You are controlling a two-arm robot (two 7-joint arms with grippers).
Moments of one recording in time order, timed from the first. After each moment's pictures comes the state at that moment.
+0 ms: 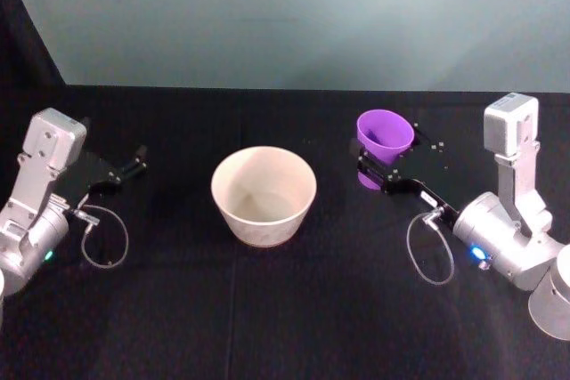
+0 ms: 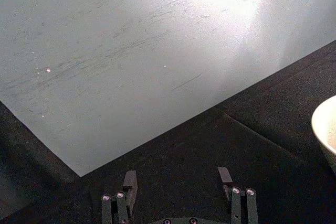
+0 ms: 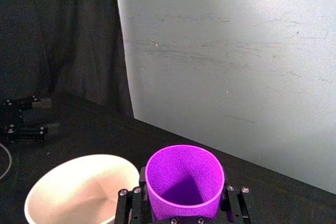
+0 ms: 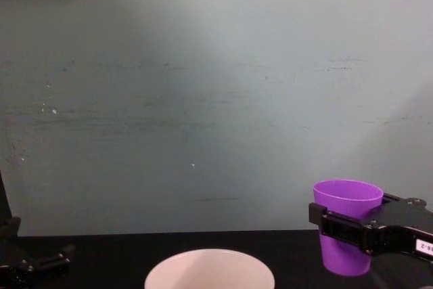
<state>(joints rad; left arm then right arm) -0.20 0.60 0.45 -1.41 -0.25 -0.12 0.03 0.16 0.36 -0.29 -1.49 0.30 -0.08 0.39</state>
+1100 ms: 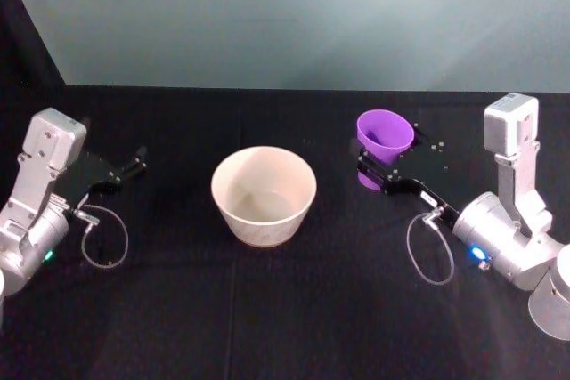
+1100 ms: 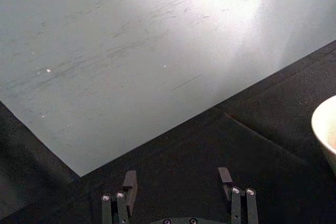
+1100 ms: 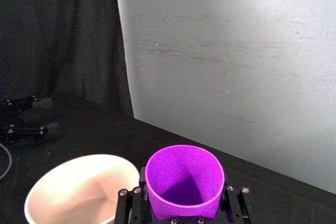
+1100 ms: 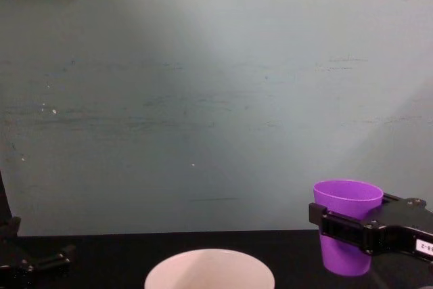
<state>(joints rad) -0.20 0.60 0.45 -1.41 -0.25 -0.12 0.03 0.16 0.36 -0.29 -1.48 0.30 -0.08 0.39</state>
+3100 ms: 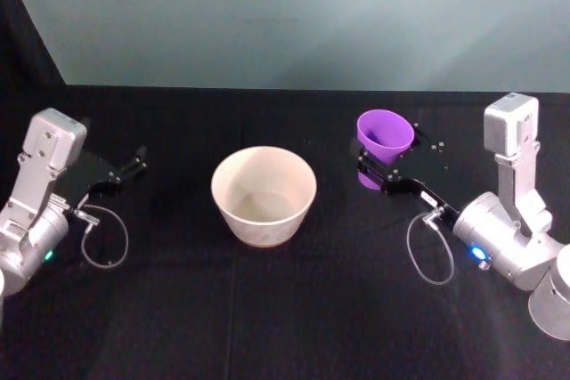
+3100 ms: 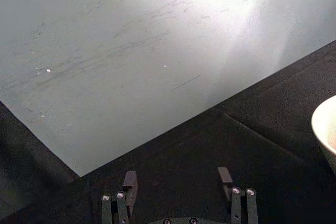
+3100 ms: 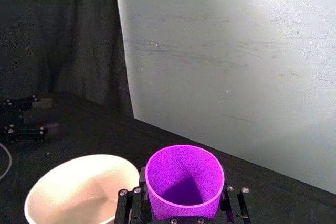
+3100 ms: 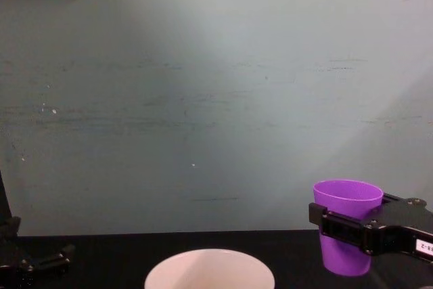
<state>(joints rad) -0.20 0.60 0.45 -1.41 -0.25 -0.12 0.03 0.16 0.36 -0.29 -1.48 0.30 -0.08 0.39</state>
